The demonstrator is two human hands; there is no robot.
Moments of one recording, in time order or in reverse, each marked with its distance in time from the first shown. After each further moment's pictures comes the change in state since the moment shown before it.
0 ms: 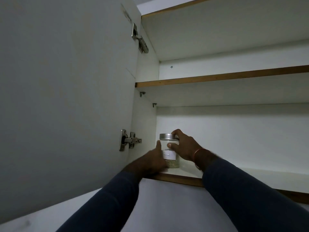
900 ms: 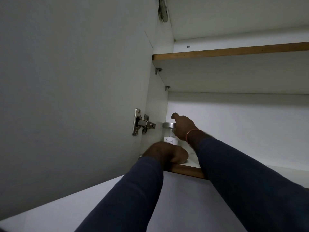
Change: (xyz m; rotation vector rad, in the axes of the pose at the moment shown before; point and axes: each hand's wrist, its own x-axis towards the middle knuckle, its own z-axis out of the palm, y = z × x) left_hand 0.045 -0.007 0.019 0.439 -0.217 -0.107; right_hand 0.101 0.005 0.067 -0.460 0.076 -0.061
